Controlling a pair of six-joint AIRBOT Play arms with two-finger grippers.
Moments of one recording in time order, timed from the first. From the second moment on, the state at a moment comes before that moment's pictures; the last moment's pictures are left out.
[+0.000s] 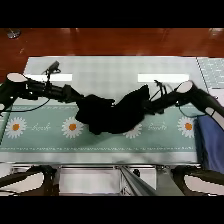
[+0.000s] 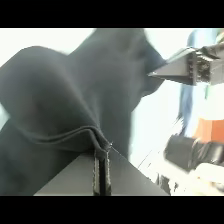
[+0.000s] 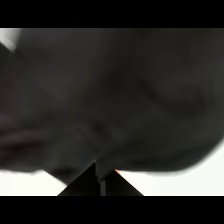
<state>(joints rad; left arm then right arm) 0.05 -1.34 1.01 0.50 -1.31 -1.04 0.11 -1.41 0.99 -0.85 1.14 1.40</state>
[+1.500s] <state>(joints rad) 0.22 -0.66 1.90 1.05 -1.27 -1.37 0.03 -0.73 2.01 -1.21 1.57 1.48</state>
